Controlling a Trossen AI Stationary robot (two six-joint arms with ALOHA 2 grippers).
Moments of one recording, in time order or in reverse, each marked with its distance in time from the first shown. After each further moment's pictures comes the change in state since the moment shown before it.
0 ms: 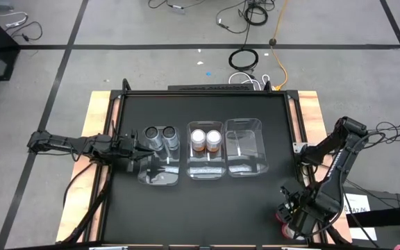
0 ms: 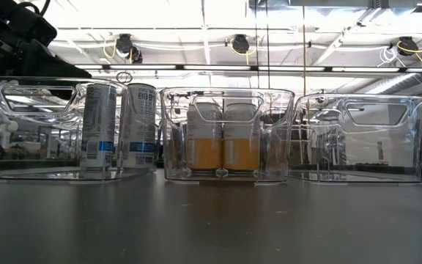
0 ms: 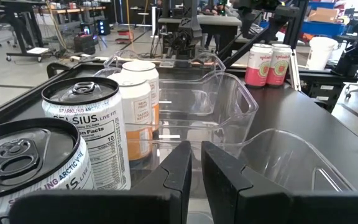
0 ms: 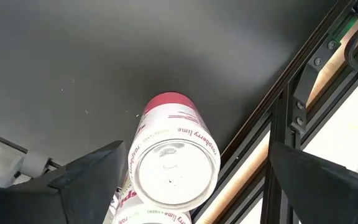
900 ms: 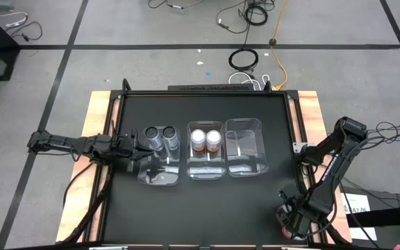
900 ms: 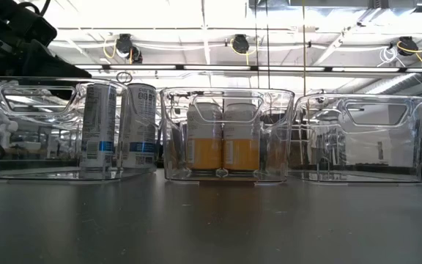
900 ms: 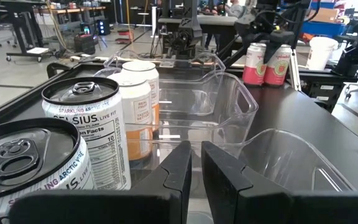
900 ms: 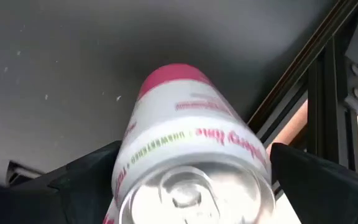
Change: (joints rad) left arm 0.000 0.000 0.000 0.000 0.000 0.000; right arm 0.033 0.000 -0.228 0.281 -0.118 0.090
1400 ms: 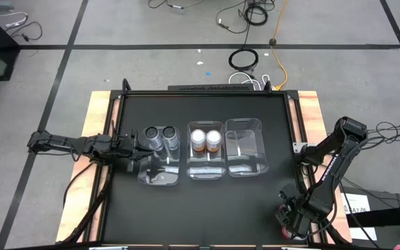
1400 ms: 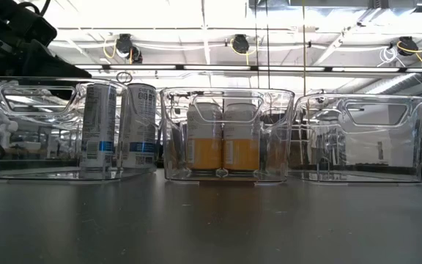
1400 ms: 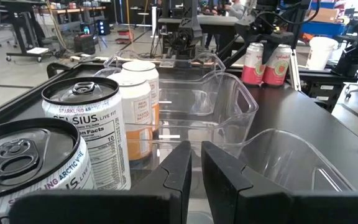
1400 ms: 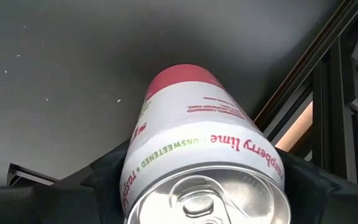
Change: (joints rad) left arm 0.000 0.000 0.000 0.000 0.000 0.000; right arm 0.000 -0.001 -0.015 0.031 0.003 0.007
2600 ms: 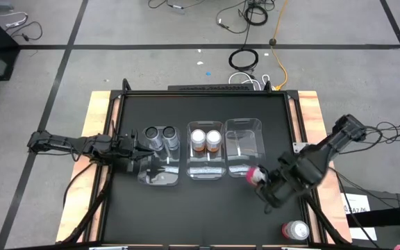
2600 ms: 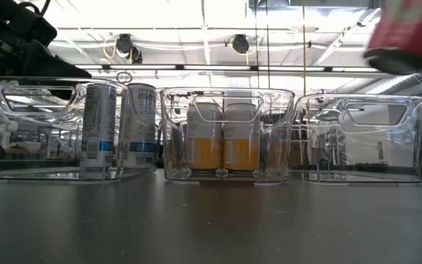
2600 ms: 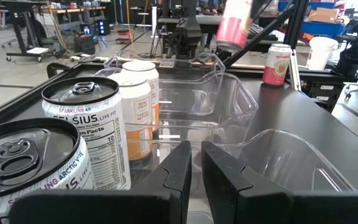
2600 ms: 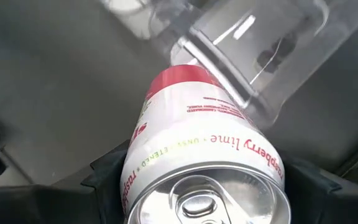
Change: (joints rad) left arm 0.000 0.000 0.000 0.000 0.000 0.000; right arm -0.371 -0.022 0.447 -0.409 0.453 -0.710
